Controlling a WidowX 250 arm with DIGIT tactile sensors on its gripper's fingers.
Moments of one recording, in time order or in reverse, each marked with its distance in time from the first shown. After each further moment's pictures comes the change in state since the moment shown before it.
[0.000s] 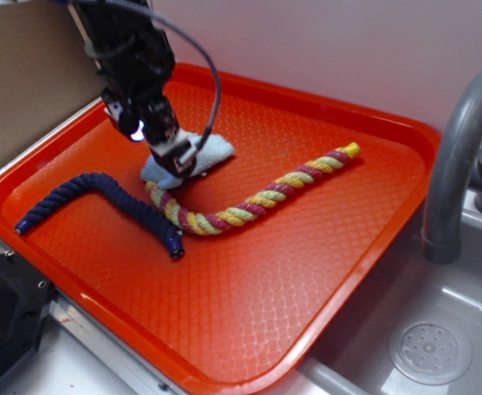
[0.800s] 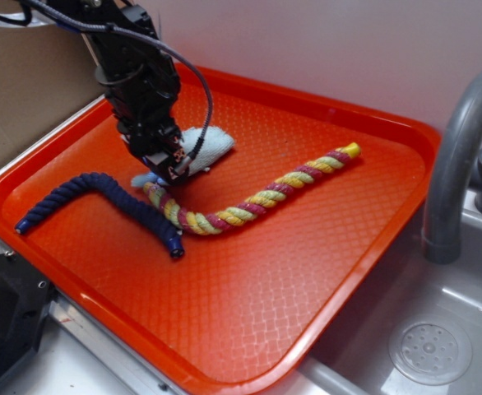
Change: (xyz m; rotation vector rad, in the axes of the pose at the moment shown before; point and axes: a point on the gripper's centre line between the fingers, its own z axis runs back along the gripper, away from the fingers) arm 0.003 0.003 -0.017 -0.008 0.007 0.057
